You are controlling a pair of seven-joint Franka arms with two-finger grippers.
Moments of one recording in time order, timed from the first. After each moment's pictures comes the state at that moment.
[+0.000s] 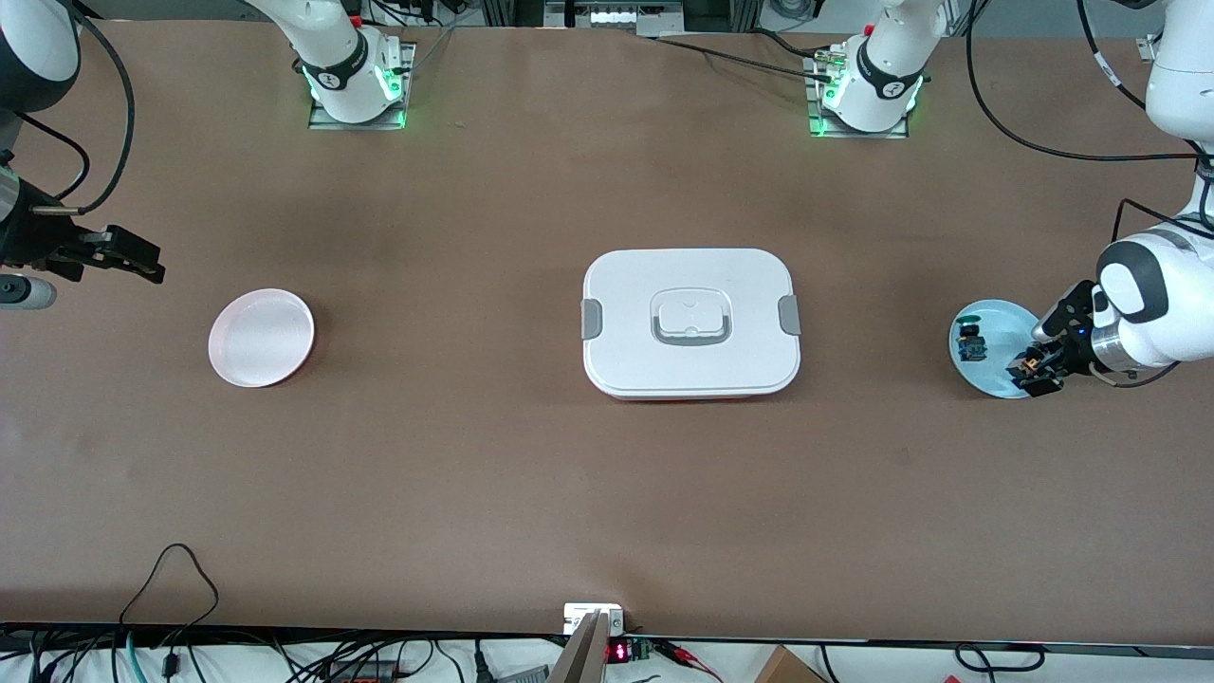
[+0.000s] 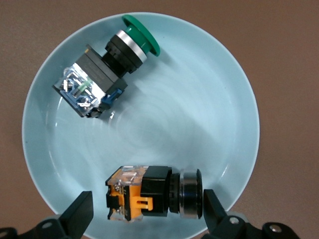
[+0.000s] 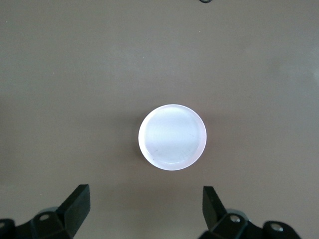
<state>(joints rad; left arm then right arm) 0.43 0.60 -0.05 -1.87 -0.02 2.37 2.75 0.16 0.10 -0.21 -1.62 -0.03 1.69 -0.05</state>
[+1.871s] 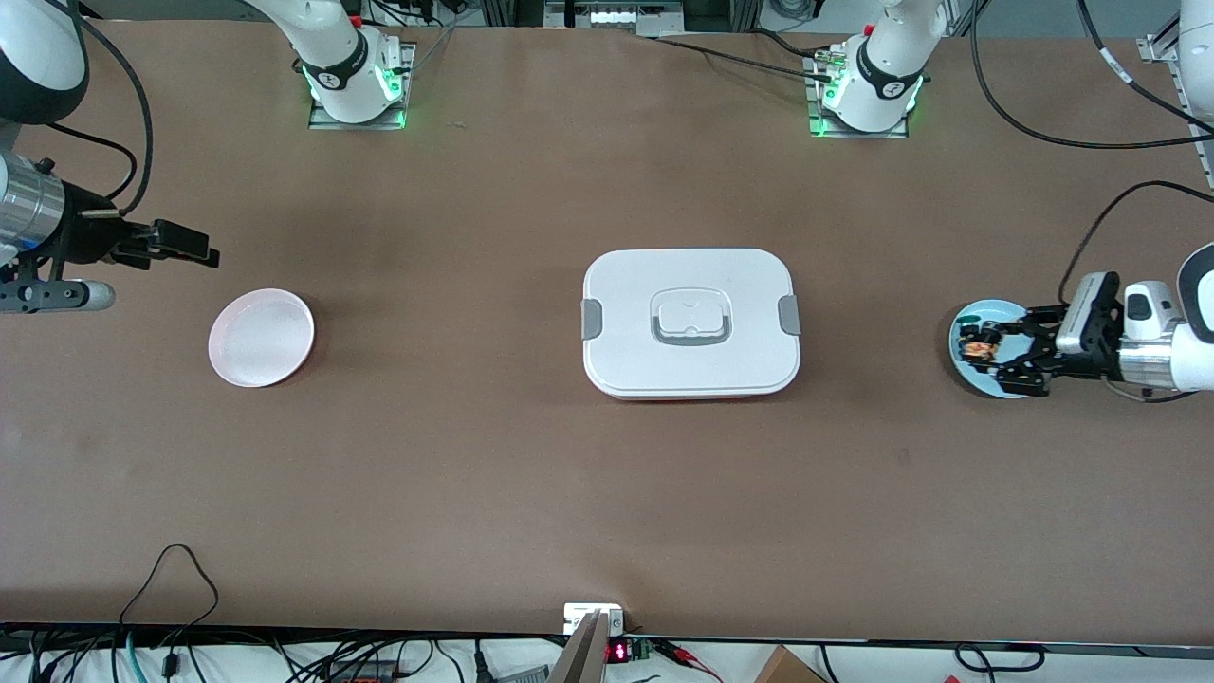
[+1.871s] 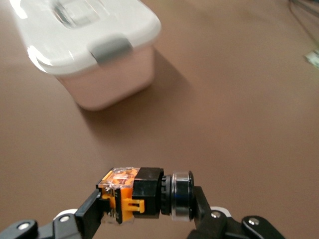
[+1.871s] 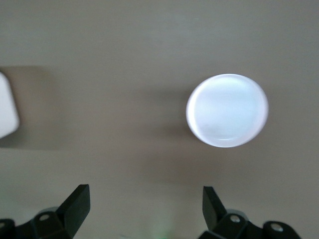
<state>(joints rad) 0.37 0.57 -0.16 -1.52 -0.51 1.58 2.44 0.16 0.12 -0.20 -1.62 0.22 1.57 -0.05</state>
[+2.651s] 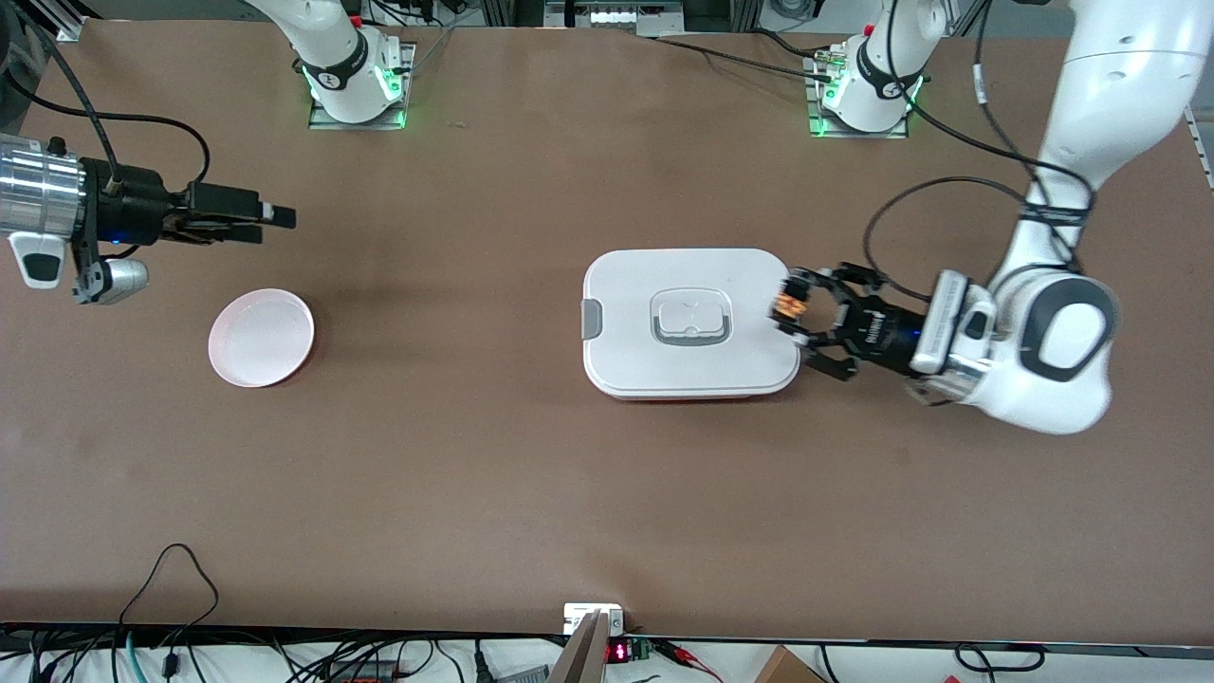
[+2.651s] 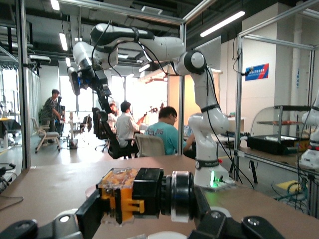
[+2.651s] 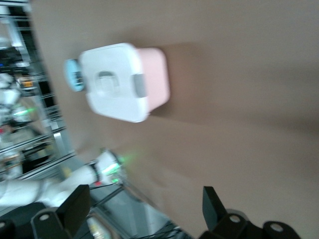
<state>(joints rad) 0.06 0.67 -0.21 -1.52 -1.39 1.36 2.16 0.16 0.15 -0.21 -1.62 0.84 1.42 -0.05</state>
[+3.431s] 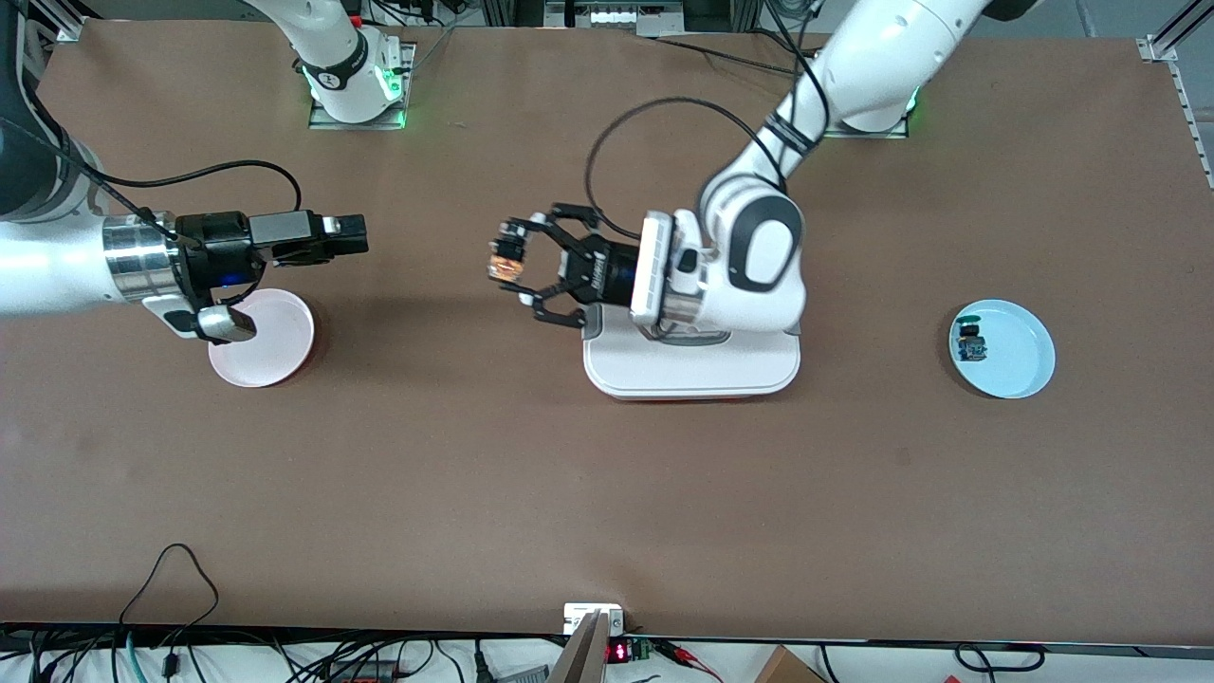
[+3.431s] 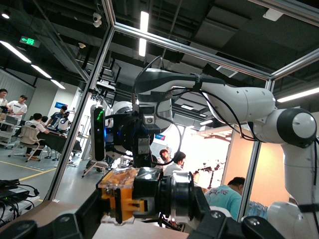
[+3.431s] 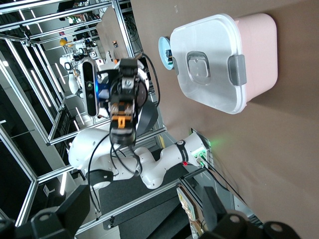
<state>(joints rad) -0.44 0.63 -0.24 -1.53 -2.05 1.96 2.05 0.19 0.27 -0.20 -1.69 1.22 1.38 -0.13</state>
